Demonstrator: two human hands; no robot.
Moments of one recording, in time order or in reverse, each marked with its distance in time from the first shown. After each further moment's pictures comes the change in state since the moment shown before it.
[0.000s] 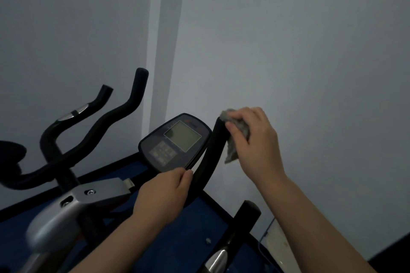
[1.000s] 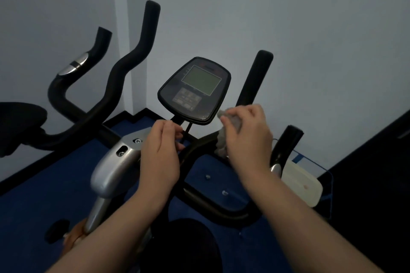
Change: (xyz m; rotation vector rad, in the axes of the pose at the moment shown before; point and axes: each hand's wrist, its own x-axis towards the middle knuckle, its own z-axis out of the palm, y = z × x) left_hand -0.042 -0.087 -0.040 -0.866 0.156 -0.084; right_hand -0.100 -0.092 0.096 -0.336 0.060 0.451
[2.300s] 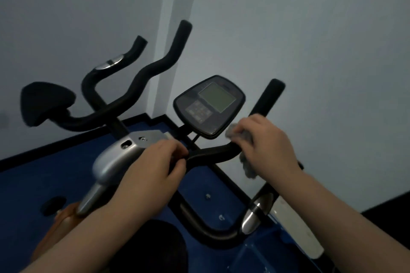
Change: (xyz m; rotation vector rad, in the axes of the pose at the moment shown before) left_hand -0.032 0.018 -0.018 0.588 -0.153 0.187; right_hand 0.053 0.031 -0.040 -0.105 -0.284 -0.556
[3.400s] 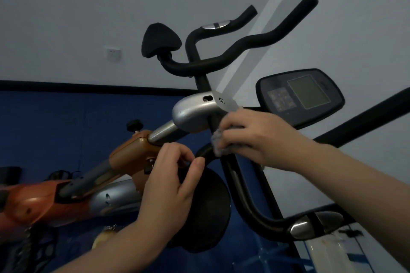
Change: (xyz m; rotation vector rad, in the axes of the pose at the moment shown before) left_hand -0.115 -0.013 0.033 -0.178 0.604 -0.324; right_hand 0.031 -0.075 0.054 0.172 -0.542 -1.079
